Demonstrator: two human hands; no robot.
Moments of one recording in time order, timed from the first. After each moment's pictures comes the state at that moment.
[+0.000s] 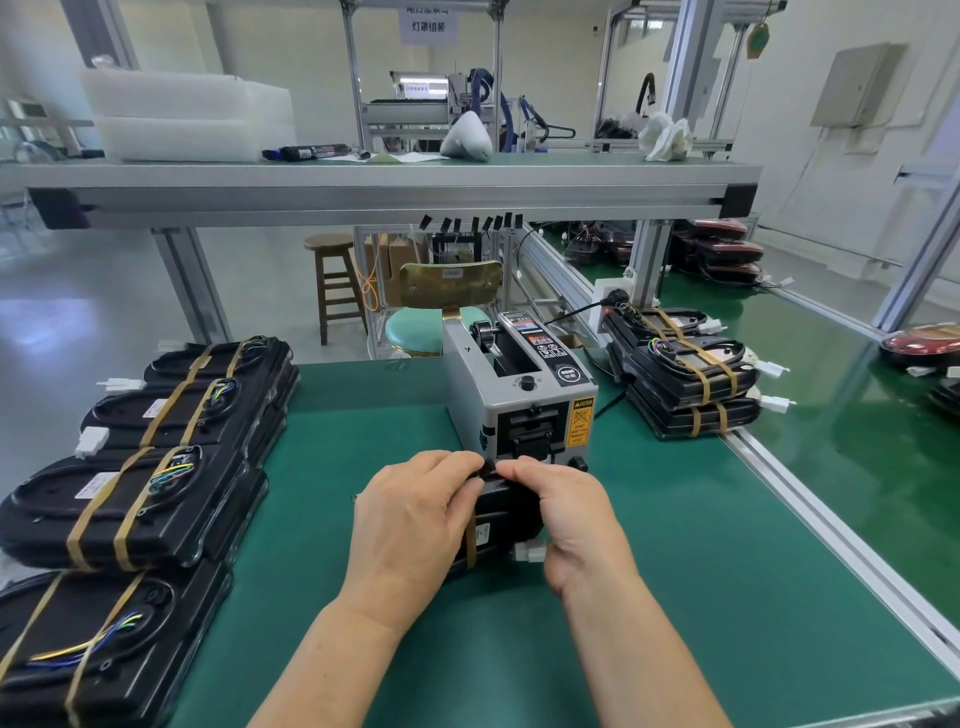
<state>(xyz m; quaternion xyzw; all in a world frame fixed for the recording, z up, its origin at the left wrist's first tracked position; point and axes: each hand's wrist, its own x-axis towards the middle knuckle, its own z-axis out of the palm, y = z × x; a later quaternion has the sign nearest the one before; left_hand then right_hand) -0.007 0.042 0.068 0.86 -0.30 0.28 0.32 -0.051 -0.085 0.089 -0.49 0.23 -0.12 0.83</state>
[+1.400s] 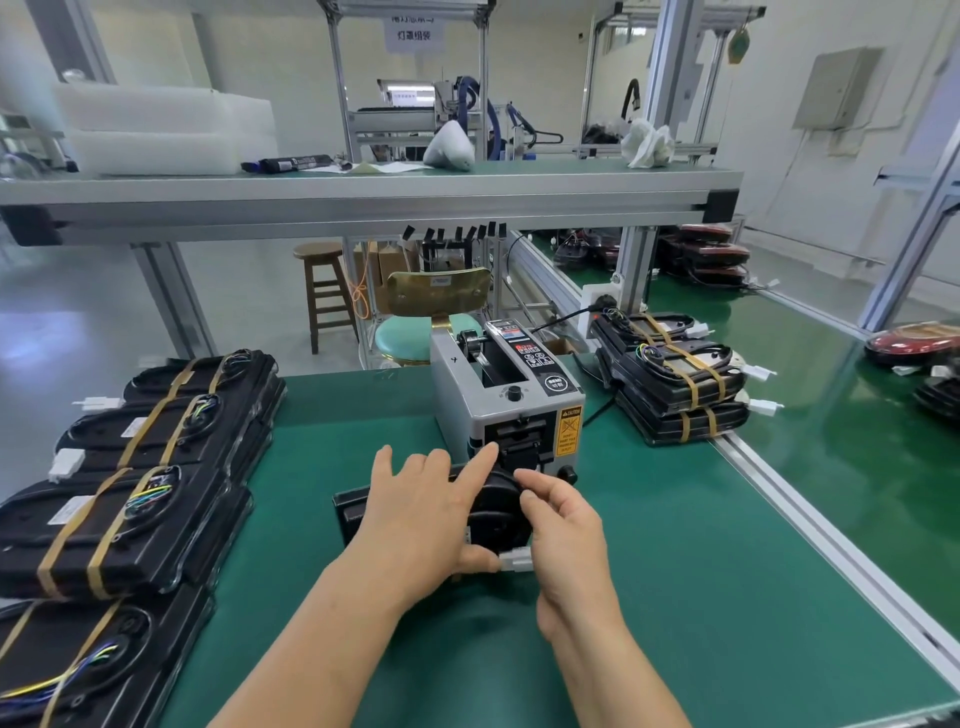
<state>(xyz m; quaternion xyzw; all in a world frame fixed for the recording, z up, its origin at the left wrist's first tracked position) 0.018 0.023 0.081 0.93 -0.35 0.06 -0.08 -0.044 -0.094 0.040 -0.54 0.25 -0.24 0.77</state>
